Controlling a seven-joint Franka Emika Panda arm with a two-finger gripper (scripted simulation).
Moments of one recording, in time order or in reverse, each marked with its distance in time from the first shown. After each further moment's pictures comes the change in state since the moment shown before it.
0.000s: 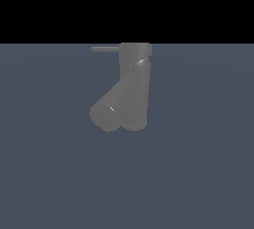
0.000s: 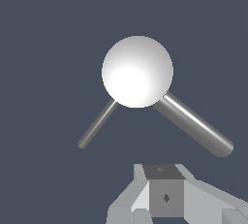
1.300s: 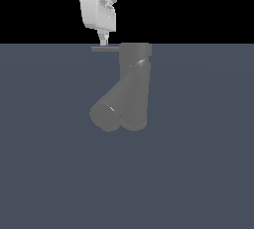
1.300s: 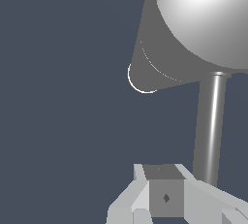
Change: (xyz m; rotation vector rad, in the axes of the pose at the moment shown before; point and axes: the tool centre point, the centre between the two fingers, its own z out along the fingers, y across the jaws) arm 0.015 -0.100 0.111 -0.003 0.088 0.588
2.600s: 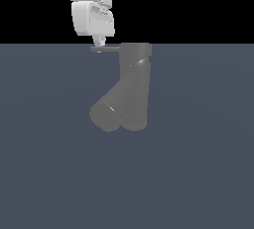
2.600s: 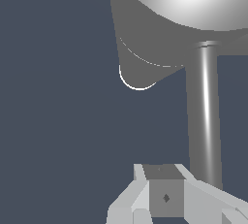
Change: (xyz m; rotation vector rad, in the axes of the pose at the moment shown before) arm -0.009 0.015 0.018 0.015 0.014 0.081
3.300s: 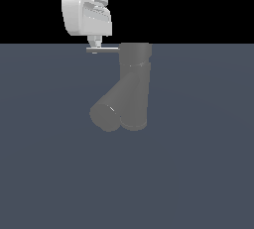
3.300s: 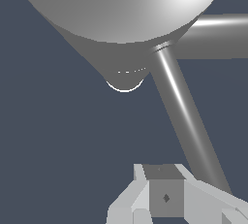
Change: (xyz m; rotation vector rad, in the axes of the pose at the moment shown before) arm 0.005 0.039 0.000 0.002 0.000 0.005
